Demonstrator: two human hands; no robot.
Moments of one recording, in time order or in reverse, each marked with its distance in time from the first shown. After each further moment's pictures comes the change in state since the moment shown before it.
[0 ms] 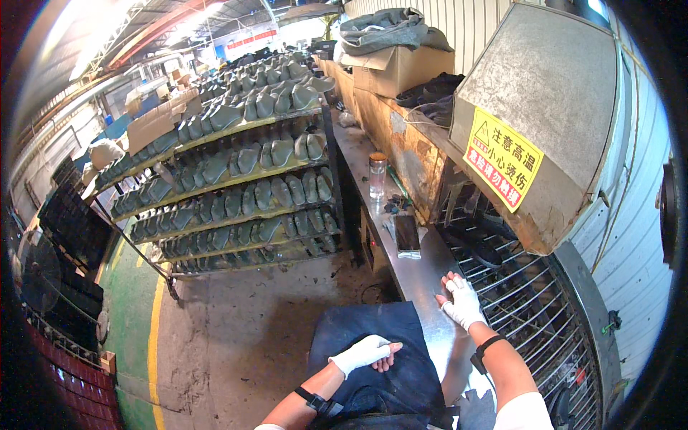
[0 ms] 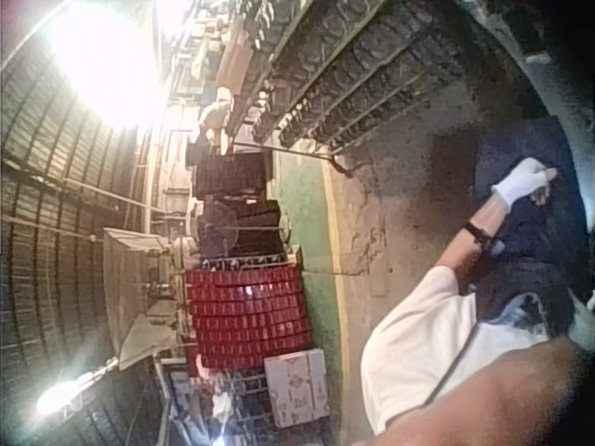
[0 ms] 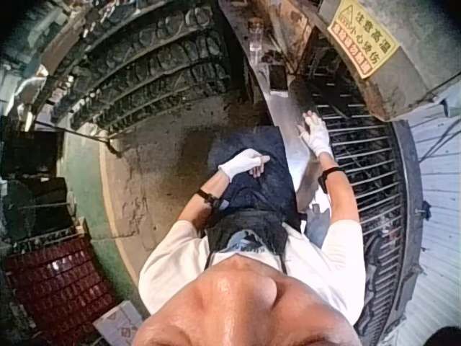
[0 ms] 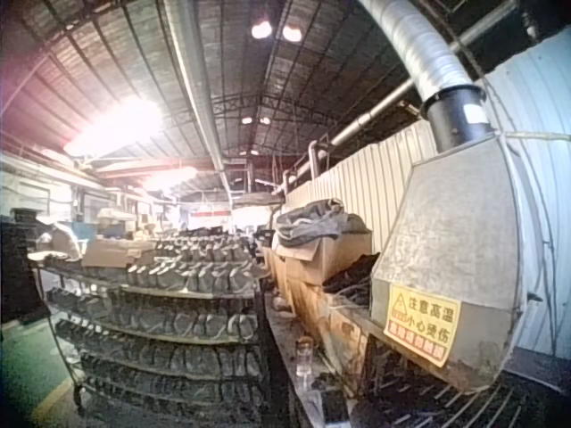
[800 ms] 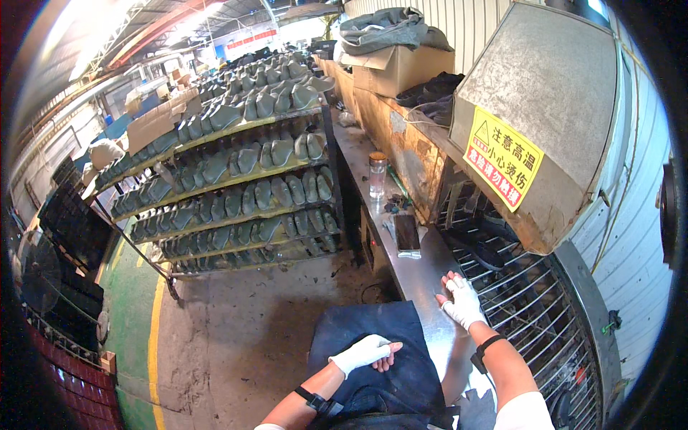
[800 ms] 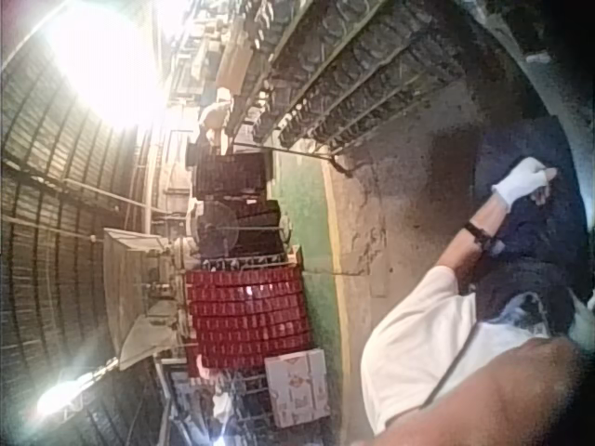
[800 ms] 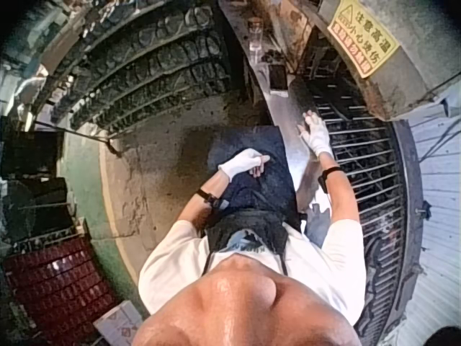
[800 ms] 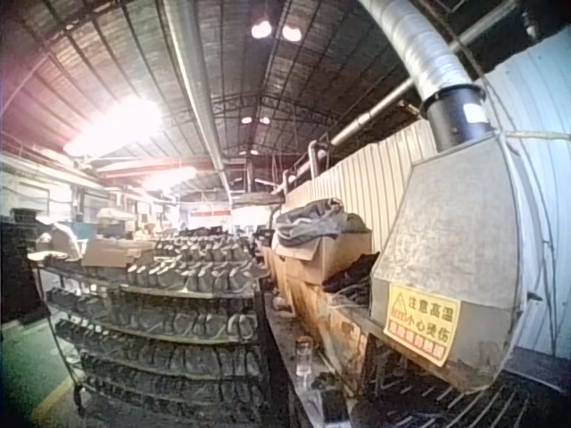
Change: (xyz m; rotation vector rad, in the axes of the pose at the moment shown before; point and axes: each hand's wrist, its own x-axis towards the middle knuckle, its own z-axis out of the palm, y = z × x) left_hand 0.000 -0.001 0.001 -0.007 0.002 -0.002; right_hand 0.000 -0.003 -0.002 0.006 0.008 0.016
